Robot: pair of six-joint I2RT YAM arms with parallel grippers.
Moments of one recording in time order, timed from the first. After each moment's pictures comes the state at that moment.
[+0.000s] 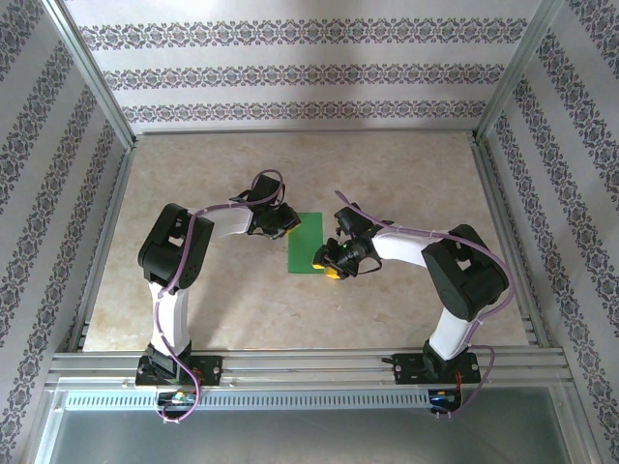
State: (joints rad) left arm -0.42 2.02 1.23 -0.18 0.31 -0.99; right arm 0.56 1.75 0.91 -0.33 -0.51 0.99
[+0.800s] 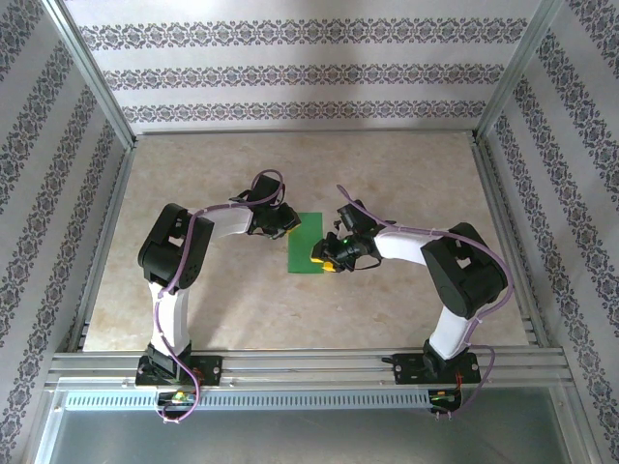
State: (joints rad) left arm -0.42 2.02 1.23 -0.18 0.31 -0.99; right arm 0.53 1.76 0.89 -0.19 -0.58 0.99
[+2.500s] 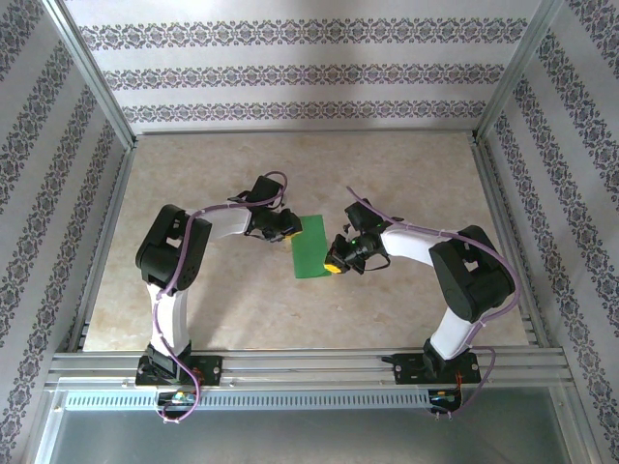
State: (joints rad) left arm -0.42 2.00 1.22 -0.25 0.42 -0.78; right arm 0.49 1.72 0.90 -0.36 -0.59 0.96
